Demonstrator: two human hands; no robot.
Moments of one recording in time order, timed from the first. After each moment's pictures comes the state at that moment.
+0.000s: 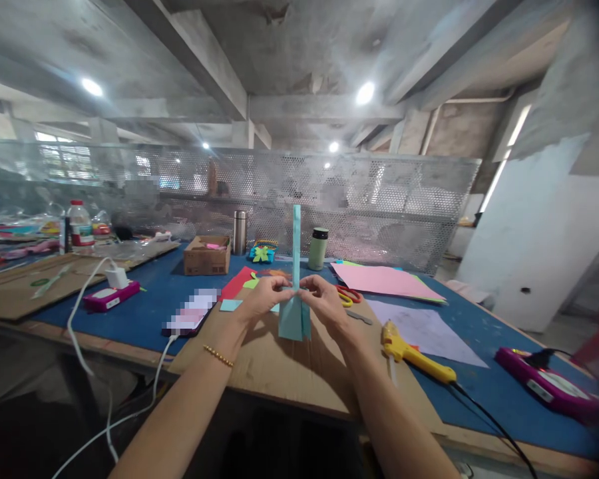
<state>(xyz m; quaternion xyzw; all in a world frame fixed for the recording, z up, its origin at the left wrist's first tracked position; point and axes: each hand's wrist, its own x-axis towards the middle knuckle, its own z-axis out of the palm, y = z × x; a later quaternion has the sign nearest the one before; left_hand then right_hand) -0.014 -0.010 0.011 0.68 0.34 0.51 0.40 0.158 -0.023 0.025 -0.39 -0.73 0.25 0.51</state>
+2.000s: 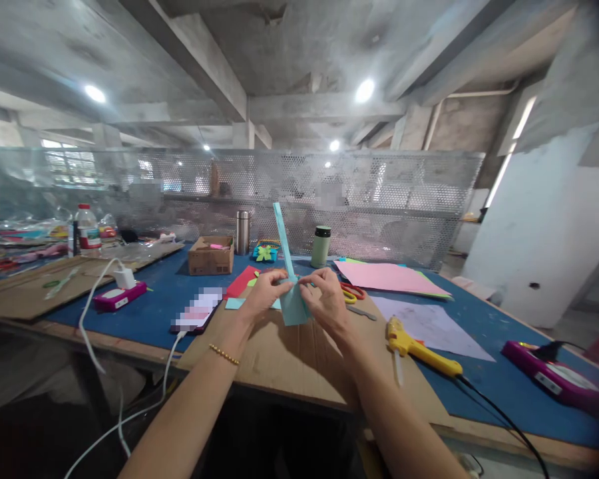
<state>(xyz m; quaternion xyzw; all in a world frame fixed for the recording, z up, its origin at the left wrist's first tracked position) -0.016 -0.005 0.008 0.64 0.34 0.57 0.38 0.156 -0.018 0.017 -0.36 -0.76 0.00 0.54</state>
